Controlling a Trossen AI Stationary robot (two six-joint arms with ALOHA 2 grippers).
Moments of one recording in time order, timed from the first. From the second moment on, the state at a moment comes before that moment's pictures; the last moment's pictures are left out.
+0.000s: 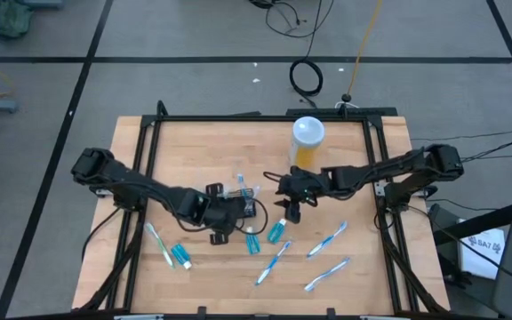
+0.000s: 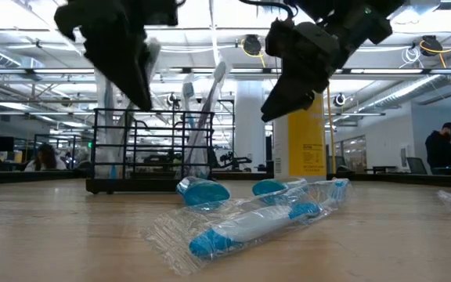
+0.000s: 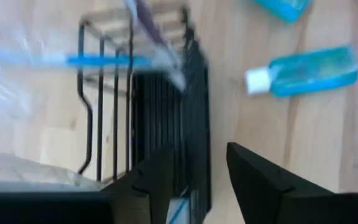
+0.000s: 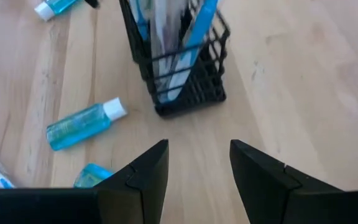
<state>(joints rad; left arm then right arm) -0.32 1.61 1.17 -0.76 -0.34 -0.34 0.04 1.49 0.87 -0.10 0.03 0.24</state>
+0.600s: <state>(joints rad) -0.36 1.61 1.17 -0.77 -0.32 -0.51 0.05 1.49 0.79 -0.08 0.03 0.43</state>
